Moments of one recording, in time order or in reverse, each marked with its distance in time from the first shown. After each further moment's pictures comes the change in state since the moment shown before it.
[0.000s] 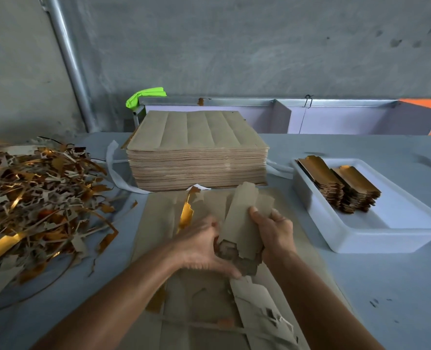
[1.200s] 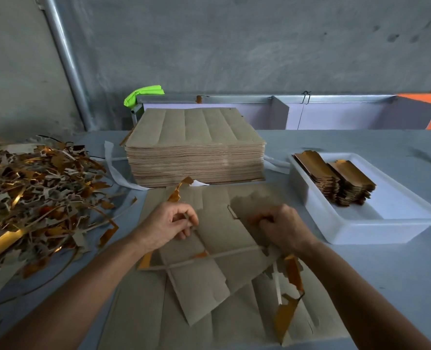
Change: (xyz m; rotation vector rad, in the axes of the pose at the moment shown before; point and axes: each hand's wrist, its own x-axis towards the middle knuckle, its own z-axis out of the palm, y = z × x) left_hand -0.018 -0.044 -0.019 -0.476 0.333 0.157; right_hand 0.010 -0.022 -0.044 -1.121 -0.401 -0.427
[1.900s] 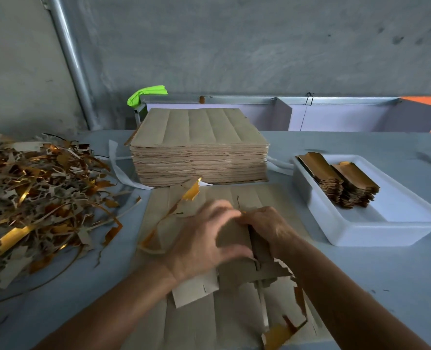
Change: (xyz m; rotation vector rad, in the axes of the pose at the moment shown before) left_hand -0.022 0.043 0.046 0.369 0.118 0.375; right_hand 0.007 -0.048 0.017 0.568 -0.052 0.442
